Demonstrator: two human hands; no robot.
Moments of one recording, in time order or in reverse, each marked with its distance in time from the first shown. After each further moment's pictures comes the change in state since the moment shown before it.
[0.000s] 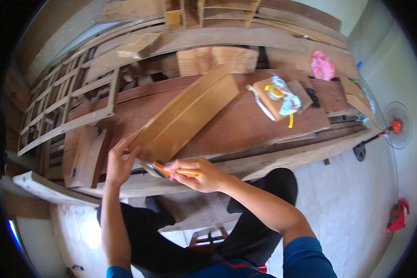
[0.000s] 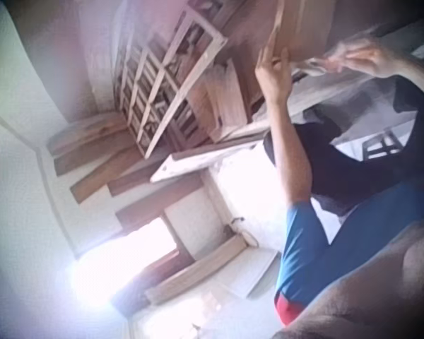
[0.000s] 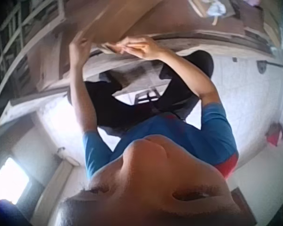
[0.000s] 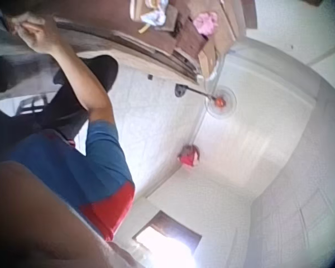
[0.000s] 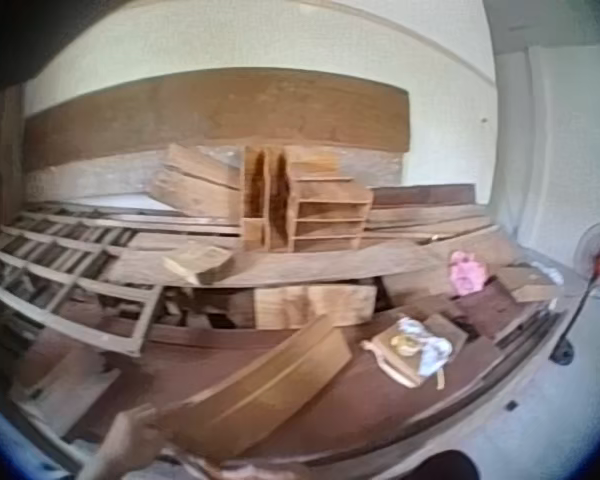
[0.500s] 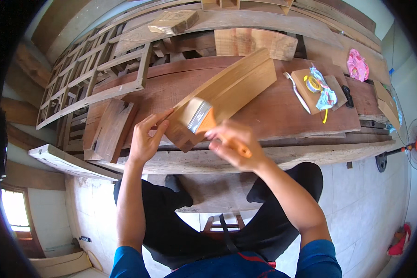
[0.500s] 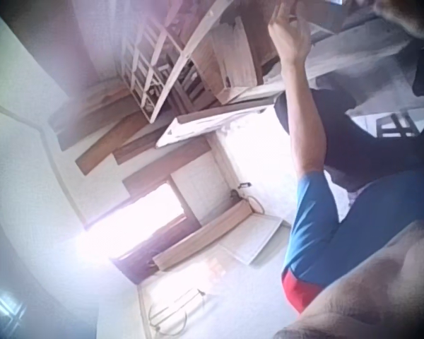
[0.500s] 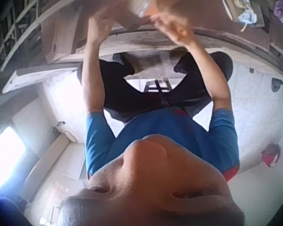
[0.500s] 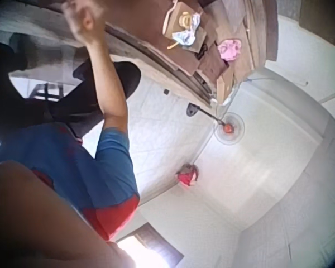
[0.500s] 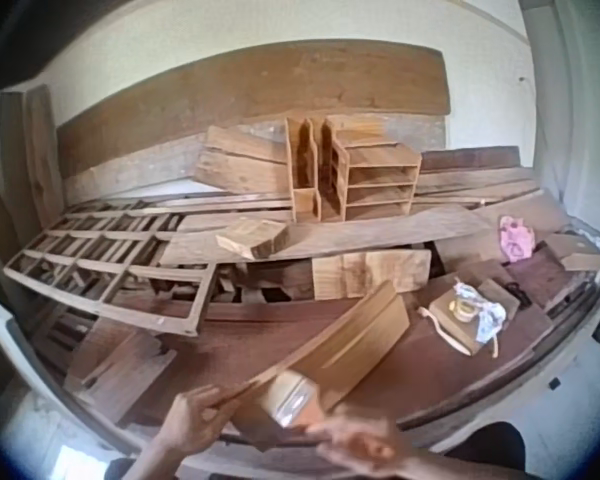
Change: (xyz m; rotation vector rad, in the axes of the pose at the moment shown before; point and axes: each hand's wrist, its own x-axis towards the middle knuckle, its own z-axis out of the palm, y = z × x) left_hand -0.001 0.010 -0.002 -0.032 0.031 0.046; right_hand 0.012 -0.005 -0.028 0.009 0.185 -0.082
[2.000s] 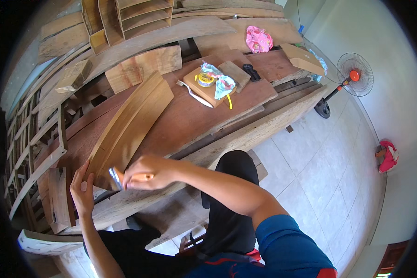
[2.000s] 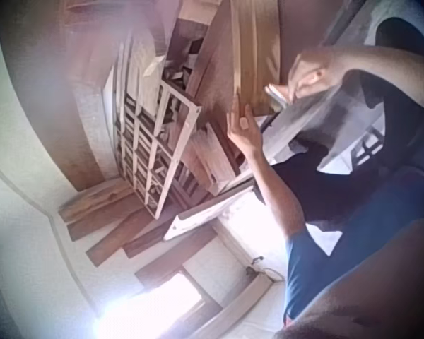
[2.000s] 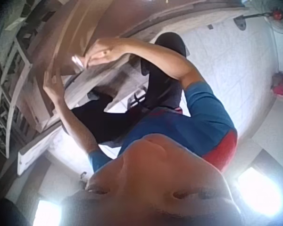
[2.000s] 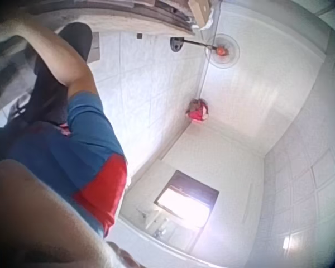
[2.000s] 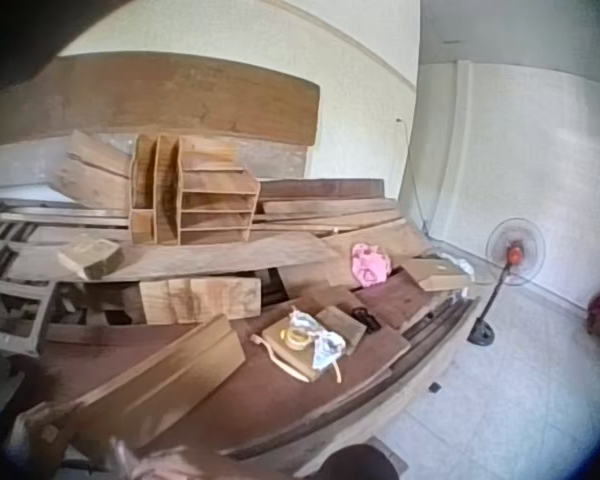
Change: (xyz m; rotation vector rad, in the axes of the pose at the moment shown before) left_hand -0.005 -0.003 0.008 0.203 0.067 0.042; right_hand -0.004 0.003 -0.019 -0.109 -0.187 -0.048
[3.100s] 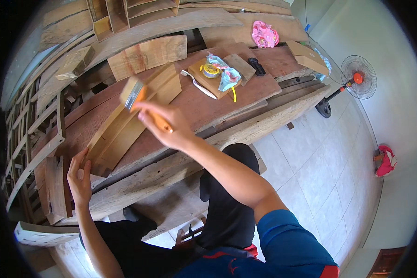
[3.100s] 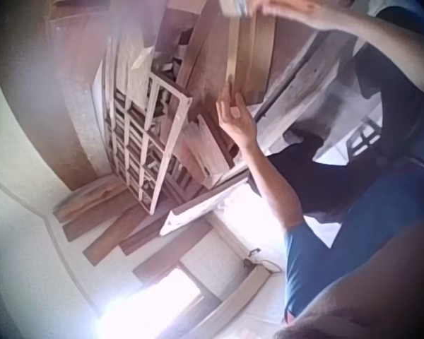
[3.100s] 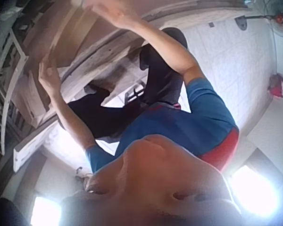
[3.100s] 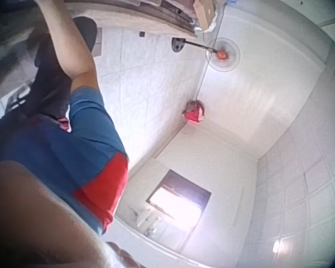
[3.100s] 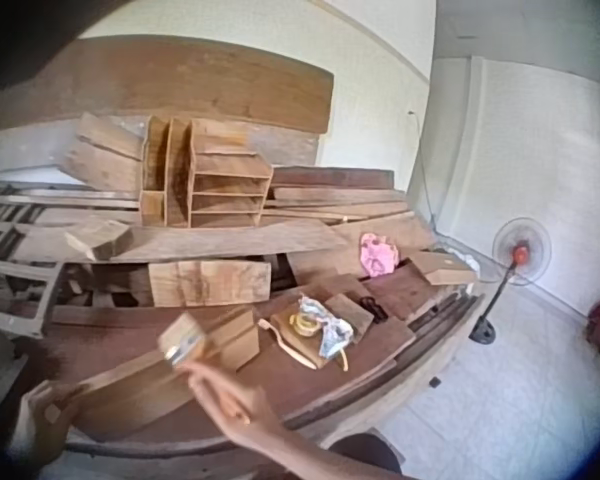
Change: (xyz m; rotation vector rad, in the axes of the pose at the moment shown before) left_hand 0.008 0.007 0.004 -0.047 0.010 0.017; right_hand -0.003 0.005 -0.044 -0.088 0.535 0.263
